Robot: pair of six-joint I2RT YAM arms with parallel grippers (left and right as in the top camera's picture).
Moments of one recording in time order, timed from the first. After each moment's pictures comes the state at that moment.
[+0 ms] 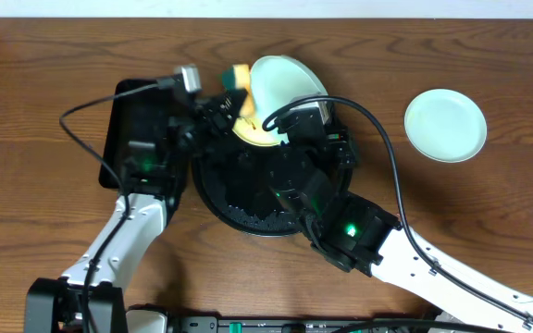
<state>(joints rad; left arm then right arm) -0.11 1.42 0.71 0.66 0.67 -0.82 0.98 1.38 1.13 -0.13 1.14 -0.08</state>
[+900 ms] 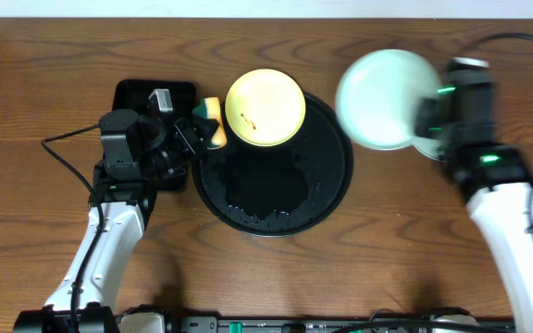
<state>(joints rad) 0.04 1.33 0.71 0.10 0.74 -0.76 0.06 1.32 1.14 -0.54 0.21 0.25</state>
